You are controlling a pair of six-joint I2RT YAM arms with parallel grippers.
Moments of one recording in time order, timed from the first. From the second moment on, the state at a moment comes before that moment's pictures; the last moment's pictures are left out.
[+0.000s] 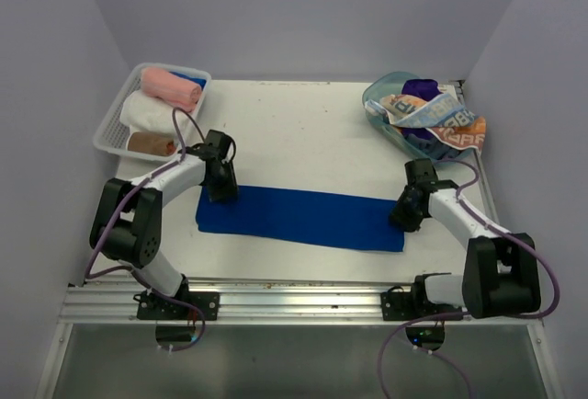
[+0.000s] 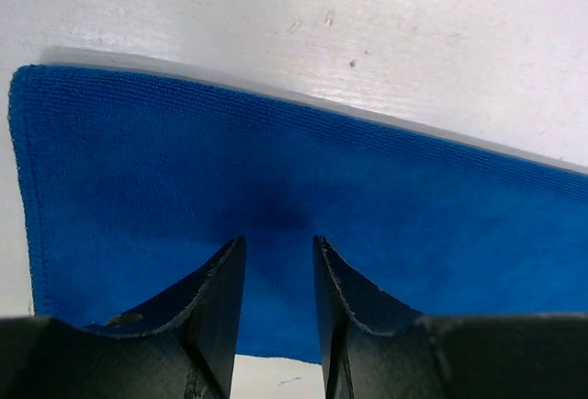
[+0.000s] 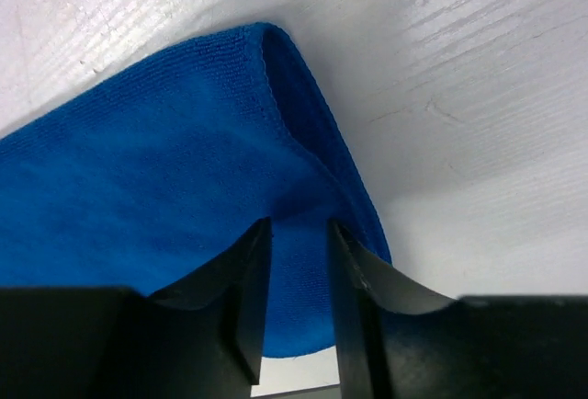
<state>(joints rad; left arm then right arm) -0.29 1.62 0.99 -0.61 -0.02 -0.54 0.09 1.30 0.68 -0.66 0.06 0.71</state>
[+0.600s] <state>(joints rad) -0.13 1.63 0.98 -0.61 0.01 -0.48 0.09 1.33 0.70 -0.67 0.14 0.67</state>
